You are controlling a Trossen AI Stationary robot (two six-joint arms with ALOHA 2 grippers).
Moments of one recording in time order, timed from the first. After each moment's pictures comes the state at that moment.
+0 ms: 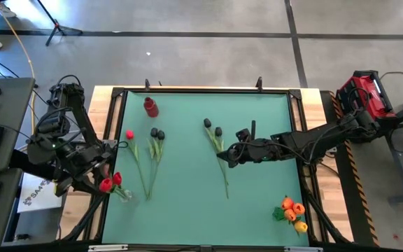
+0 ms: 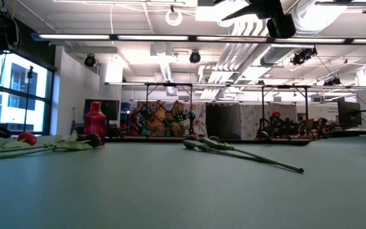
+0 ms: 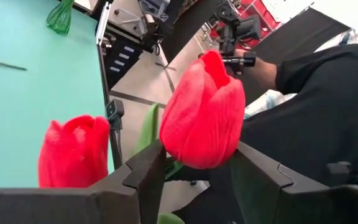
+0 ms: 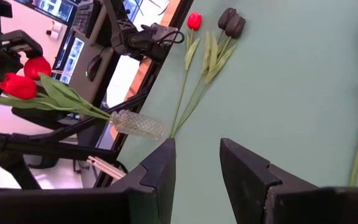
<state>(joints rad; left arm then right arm) -1.23 0.69 1.01 -0.62 -0.55 -0.91 0.27 1.32 1.02 -0.22 0.34 1.22</state>
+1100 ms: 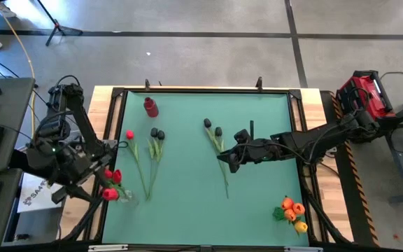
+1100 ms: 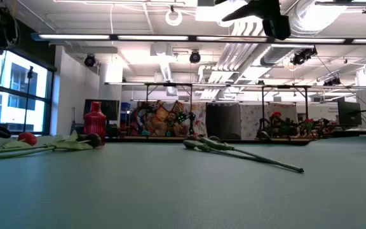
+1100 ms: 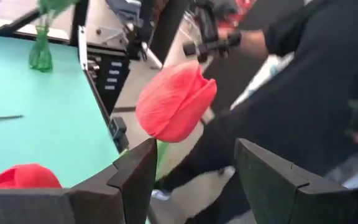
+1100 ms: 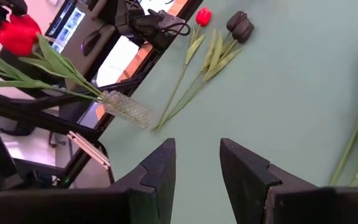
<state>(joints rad) -1.23 0.73 1.01 -0.56 -0.50 -0.58 0.27 1.32 1.02 -0.23 0.31 1.02</state>
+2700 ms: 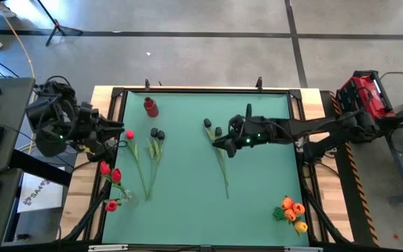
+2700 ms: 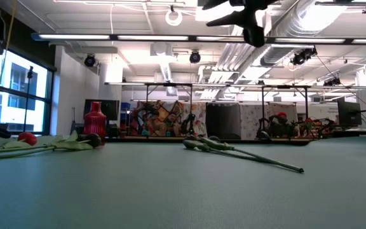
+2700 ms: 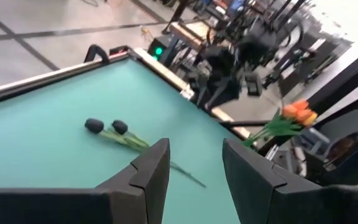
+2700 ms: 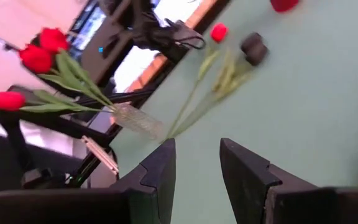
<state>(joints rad) -1.06 0.70 1.22 -1.30 -1.20 -1.31 0.06 1.32 1.02 -0.14 0.06 0.86</state>
